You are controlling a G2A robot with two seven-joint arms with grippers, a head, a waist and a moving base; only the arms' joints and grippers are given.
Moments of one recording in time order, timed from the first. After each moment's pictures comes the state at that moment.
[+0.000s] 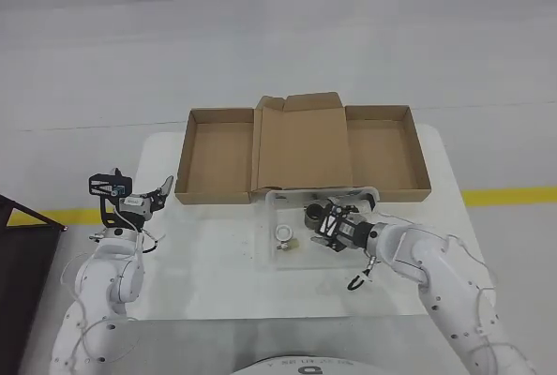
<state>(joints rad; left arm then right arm) 1.73 -1.15 -1.60 -1.80 1.33 0.00 0.00 -1.56 -1.13 1.24 -1.85 -1.46 -0.64 0.48</state>
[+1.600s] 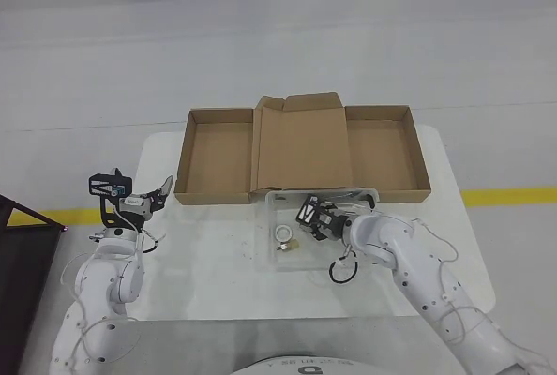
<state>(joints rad) 1.73 -1.15 -1.60 -1.80 1.33 0.00 0.00 -1.36 -1.16 1.05 -1.60 -1.39 -0.51 0.55</state>
